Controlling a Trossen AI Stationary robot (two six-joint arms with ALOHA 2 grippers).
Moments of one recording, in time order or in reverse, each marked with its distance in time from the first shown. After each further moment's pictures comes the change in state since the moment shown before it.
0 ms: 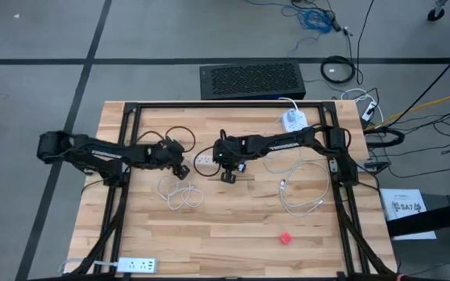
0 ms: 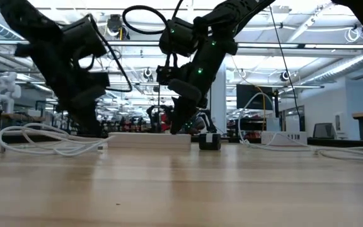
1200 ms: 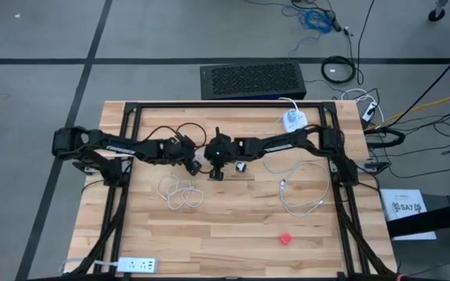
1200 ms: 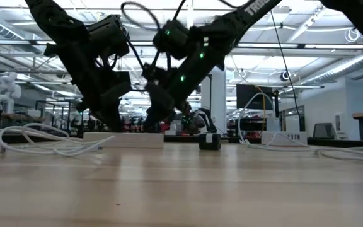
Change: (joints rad) left arm 0.031 0.247 0.161 0.028 0.056 -0.018; right arm -0.009 0.029 -0.004 0.389 0.022 -0.038
